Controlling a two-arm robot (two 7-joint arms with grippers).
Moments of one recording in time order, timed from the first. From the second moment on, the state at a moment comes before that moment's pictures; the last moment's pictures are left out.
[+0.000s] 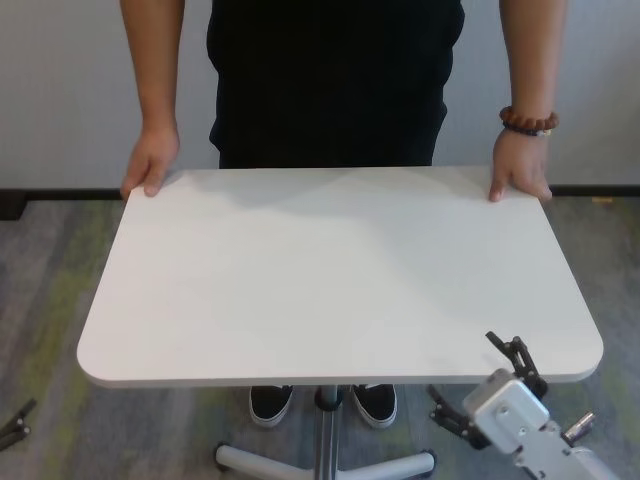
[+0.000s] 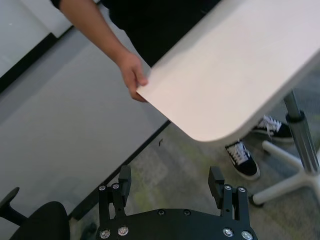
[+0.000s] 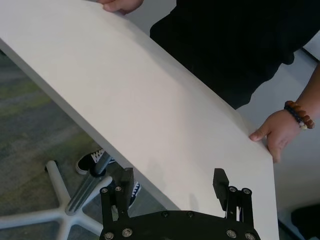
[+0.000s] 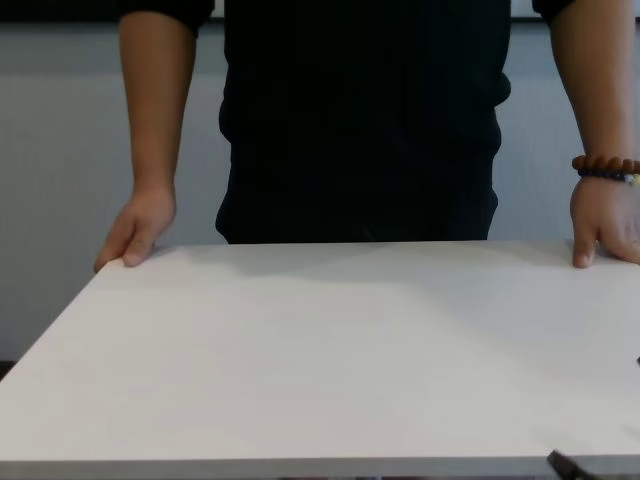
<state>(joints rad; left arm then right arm) 0.51 0.92 0.09 -1.74 -0.14 -0.30 0.09 -0.23 0.66 -0.49 -1.95 -0.08 0.23 -0.17</state>
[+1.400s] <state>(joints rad) 0.33 0.72 0.28 -1.64 0.29 -0.29 0.17 -0.20 0.64 -0.52 -1.89 -0.30 0.33 -0.14</state>
